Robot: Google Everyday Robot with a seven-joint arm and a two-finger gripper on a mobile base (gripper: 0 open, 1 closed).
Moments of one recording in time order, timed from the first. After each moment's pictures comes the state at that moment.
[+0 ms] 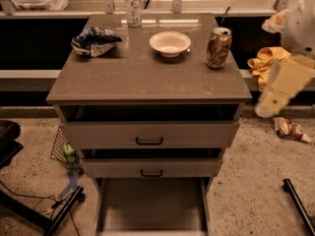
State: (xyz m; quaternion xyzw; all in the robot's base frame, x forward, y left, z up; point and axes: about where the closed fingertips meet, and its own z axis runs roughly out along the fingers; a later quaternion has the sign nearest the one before) arm 0.461 -0.200 0.986 -0.60 0.77 -0.03 0.22
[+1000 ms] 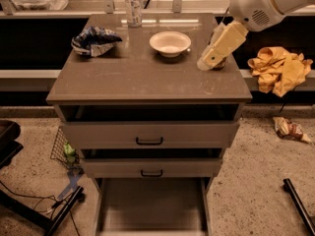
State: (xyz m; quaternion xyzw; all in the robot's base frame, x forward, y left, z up) arm 0.577 -0.117 1.013 -0.59 0.69 0.05 0.42
